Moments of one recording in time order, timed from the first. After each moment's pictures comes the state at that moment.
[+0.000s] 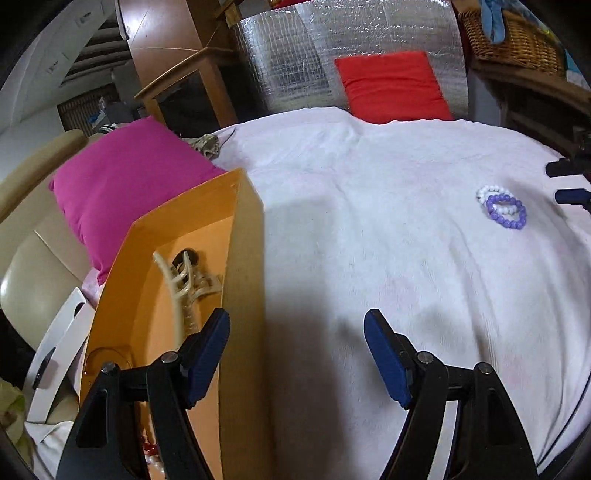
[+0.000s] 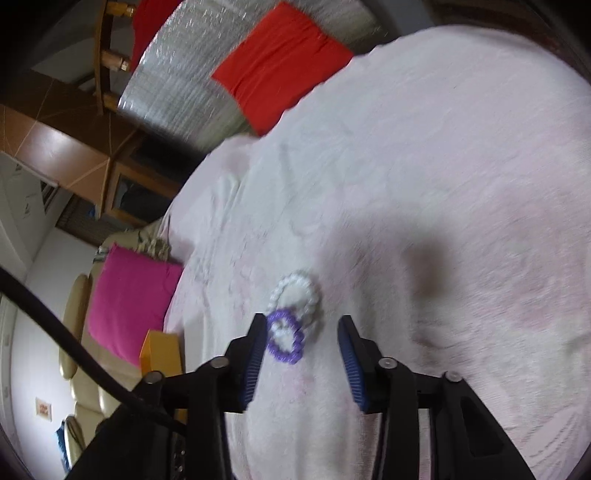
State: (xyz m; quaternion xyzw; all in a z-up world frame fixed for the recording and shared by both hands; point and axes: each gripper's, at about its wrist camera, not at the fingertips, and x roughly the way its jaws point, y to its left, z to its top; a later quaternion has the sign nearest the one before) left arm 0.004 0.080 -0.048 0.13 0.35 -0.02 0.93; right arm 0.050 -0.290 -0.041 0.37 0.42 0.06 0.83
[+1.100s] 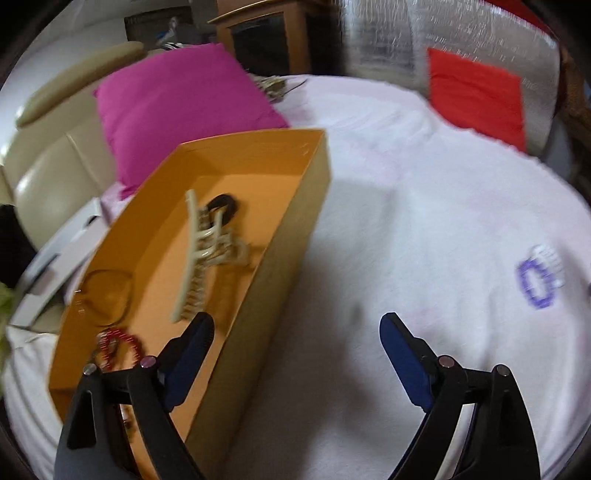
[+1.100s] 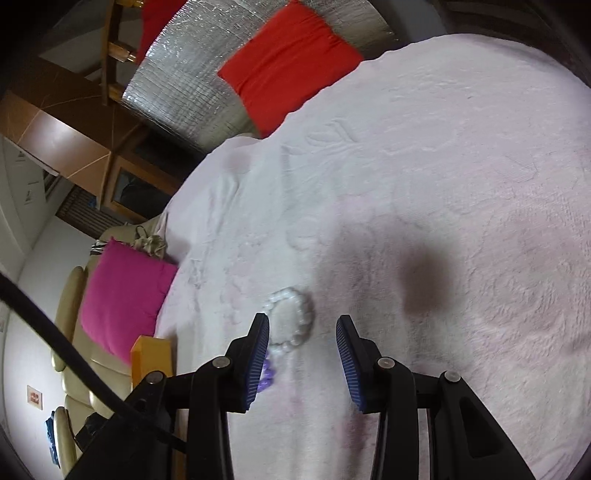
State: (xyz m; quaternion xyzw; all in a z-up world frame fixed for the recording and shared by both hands) left arm 0.044 0.082 -0.052 0.00 0.43 0.12 0.89; right arm 0.074 -0.298 -0.055 0.34 0.41 0.05 0.84
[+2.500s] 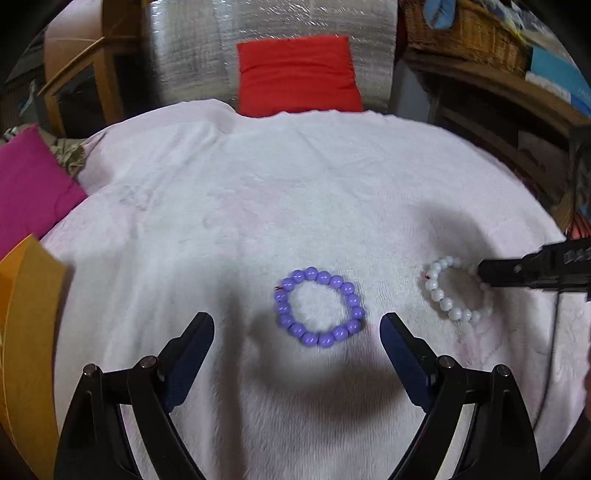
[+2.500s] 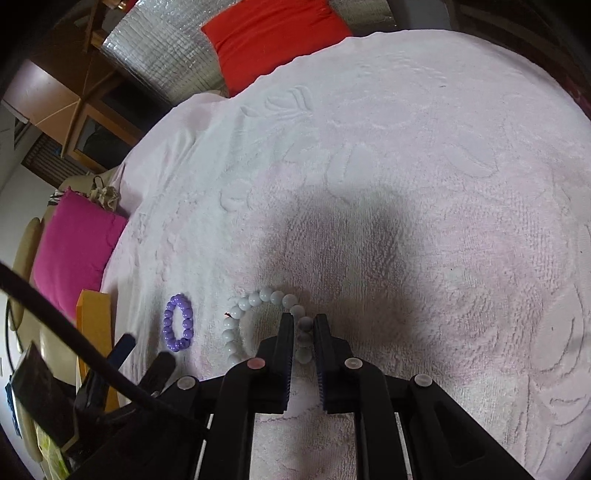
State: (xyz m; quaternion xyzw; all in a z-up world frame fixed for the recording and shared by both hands) left arm 0.094 -0.094 -0.067 0.08 0.40 -0.16 0.90; right arm 0.069 -0.324 -0.066 0.25 0.50 0.03 0.83
